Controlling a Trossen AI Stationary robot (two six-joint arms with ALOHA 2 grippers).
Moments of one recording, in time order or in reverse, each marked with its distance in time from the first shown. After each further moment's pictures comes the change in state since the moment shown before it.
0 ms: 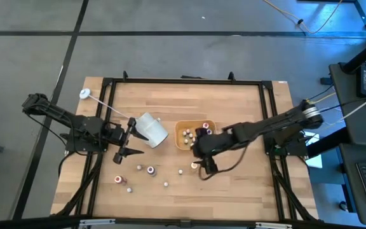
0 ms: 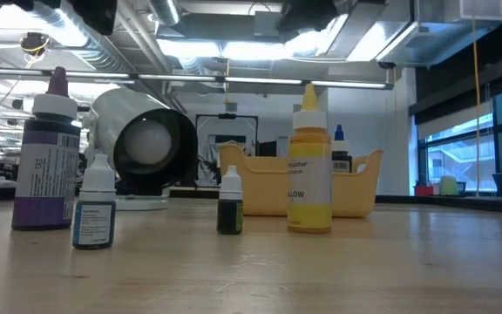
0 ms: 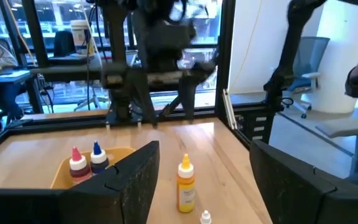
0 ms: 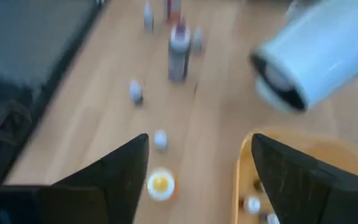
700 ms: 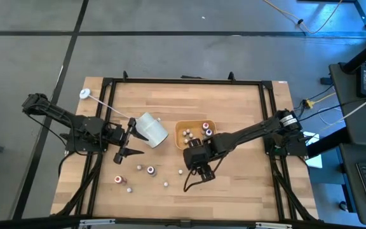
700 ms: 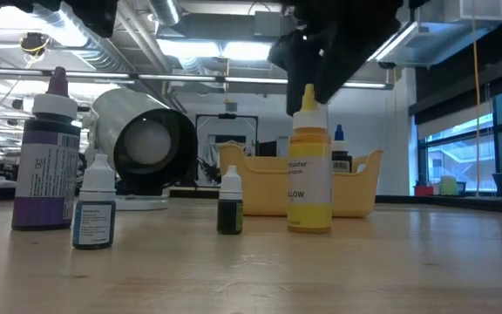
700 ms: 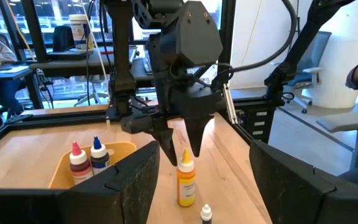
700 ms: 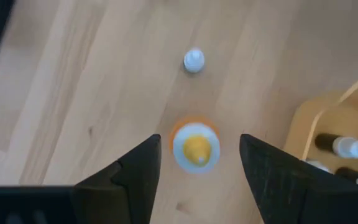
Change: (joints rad) left arm 0.000 0.003 0.000 -0.017 0.000 0.000; right arm 0.020 0.324 0.234 -0.322 -0.094 -0.063
